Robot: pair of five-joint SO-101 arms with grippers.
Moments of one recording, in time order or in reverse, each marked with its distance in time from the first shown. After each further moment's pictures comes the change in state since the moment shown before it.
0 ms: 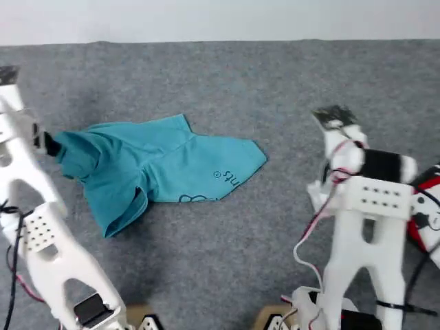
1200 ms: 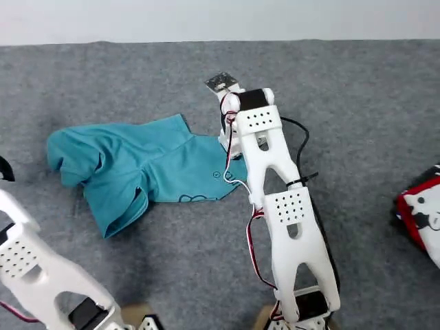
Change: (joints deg) left arm -11.6 -10.3 13.1 0.0 -0.6; right arm -22.1 95.5 -97.0 6.6 -6.6
